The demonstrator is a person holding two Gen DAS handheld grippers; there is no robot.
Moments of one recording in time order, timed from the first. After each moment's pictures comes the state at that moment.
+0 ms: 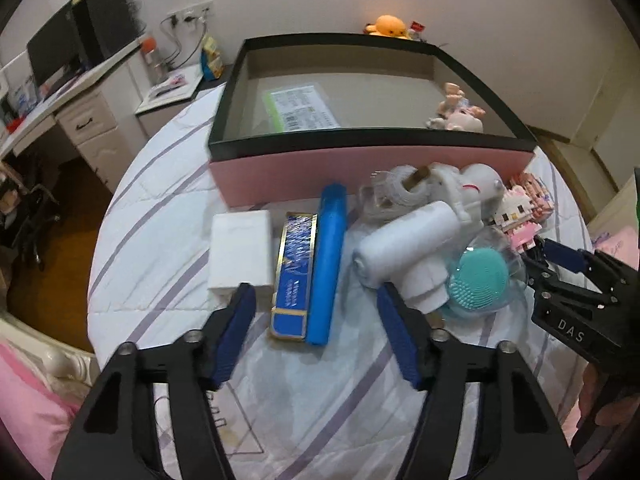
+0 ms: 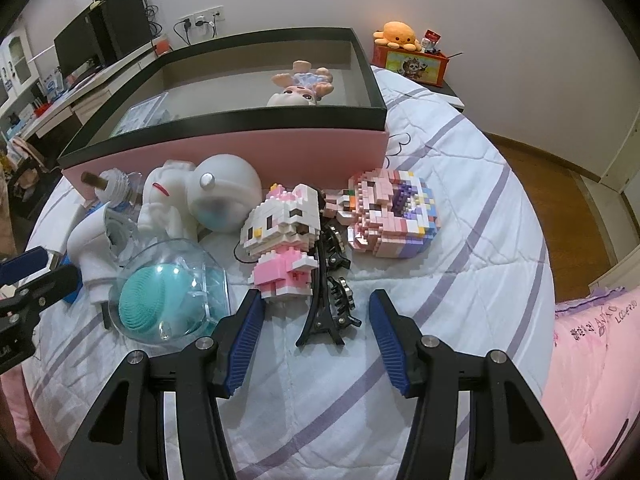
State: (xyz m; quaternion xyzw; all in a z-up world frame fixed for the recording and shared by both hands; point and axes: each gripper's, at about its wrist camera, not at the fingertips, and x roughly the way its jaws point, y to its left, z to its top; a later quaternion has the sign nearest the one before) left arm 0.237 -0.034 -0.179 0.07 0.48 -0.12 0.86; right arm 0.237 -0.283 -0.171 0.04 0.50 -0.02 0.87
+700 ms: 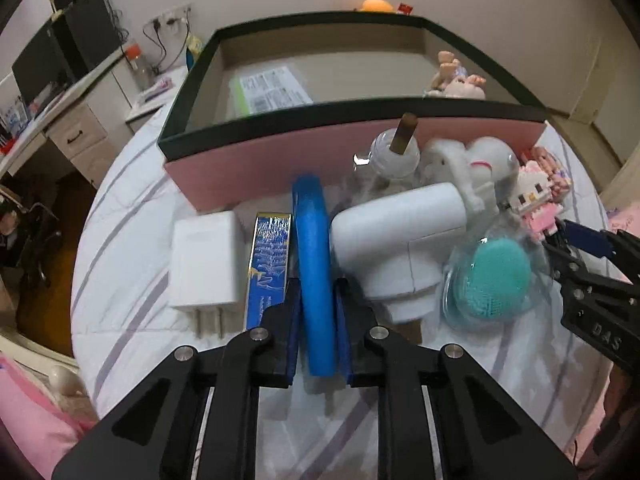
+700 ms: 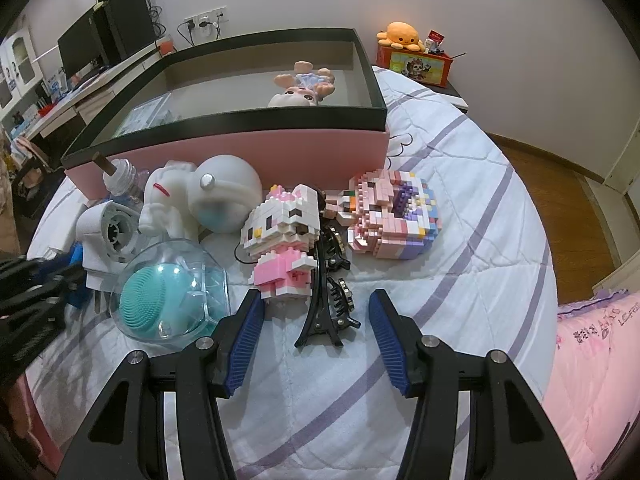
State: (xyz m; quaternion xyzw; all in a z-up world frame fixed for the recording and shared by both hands) left arm 0.251 -0.056 -0.200 0.10 0.49 -0.12 0.86; right arm 0.239 -0.284 -0.172 0.03 0.50 -0.02 0.87
